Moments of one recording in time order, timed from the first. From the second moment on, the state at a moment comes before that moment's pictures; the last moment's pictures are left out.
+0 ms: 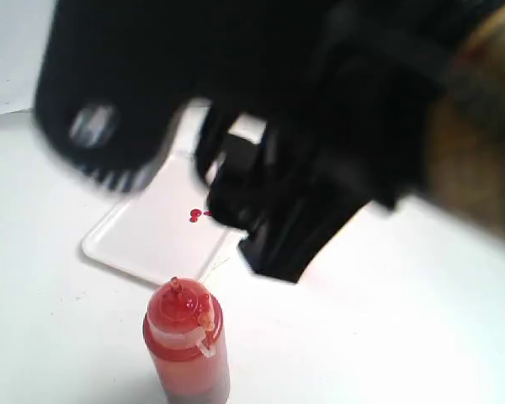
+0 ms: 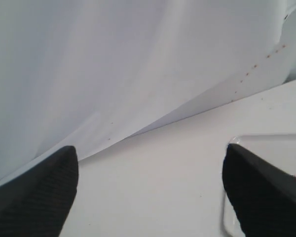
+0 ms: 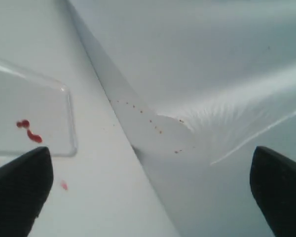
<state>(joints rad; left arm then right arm) -0.47 0.49 -0.68 0.74 0.65 -0.44 1.52 1.27 -1.21 -1.27 1.21 0.44</state>
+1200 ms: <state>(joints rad) -0.47 0.35 -0.26 0.27 -0.32 -0.49 1.52 0.46 -0.47 -1.62 0.89 1.46</state>
